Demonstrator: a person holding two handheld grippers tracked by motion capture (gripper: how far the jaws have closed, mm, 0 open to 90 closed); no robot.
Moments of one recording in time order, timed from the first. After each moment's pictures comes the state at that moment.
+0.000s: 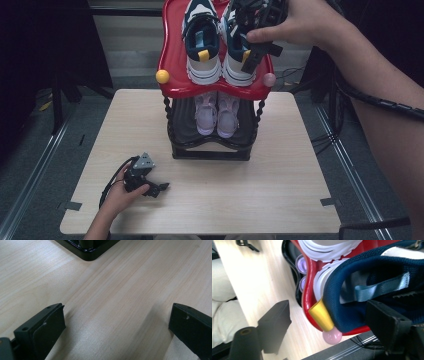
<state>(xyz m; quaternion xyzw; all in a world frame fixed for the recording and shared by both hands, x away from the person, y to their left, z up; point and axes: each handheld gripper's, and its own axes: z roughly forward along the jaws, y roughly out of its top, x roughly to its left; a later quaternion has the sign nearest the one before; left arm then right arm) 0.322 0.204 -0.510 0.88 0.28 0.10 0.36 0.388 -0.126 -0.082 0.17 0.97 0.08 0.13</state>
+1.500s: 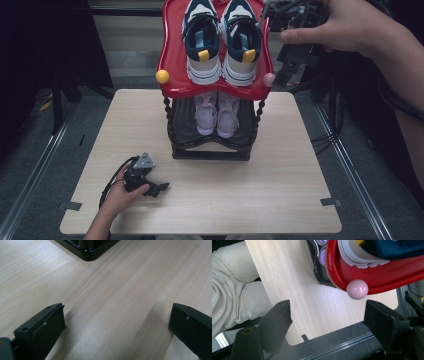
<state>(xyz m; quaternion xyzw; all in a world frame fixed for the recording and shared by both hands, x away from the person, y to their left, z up) 0.322 0.204 -0.510 0.88 0.28 0.10 0.36 0.356 -0.172 -0.079 0.19 0.98 0.05 0.06</state>
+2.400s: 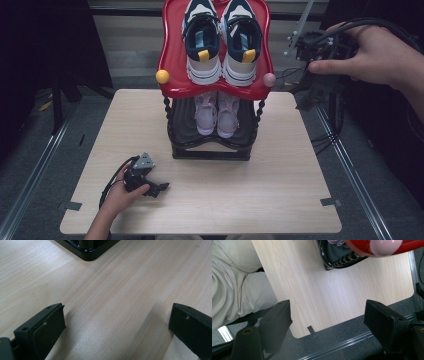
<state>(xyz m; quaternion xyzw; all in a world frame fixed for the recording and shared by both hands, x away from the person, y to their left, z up) 0.322 0.204 -0.510 0.88 0.28 0.10 0.36 0.328 -0.218 -0.113 0.21 0.98 0.05 0.05</state>
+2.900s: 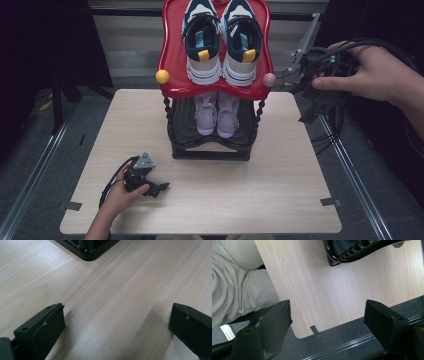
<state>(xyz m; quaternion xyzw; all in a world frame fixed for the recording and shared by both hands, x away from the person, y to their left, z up) 0.322 0.204 -0.510 0.88 0.28 0.10 0.36 0.322 -0.231 -0.140 0.21 0.98 0.05 0.03</state>
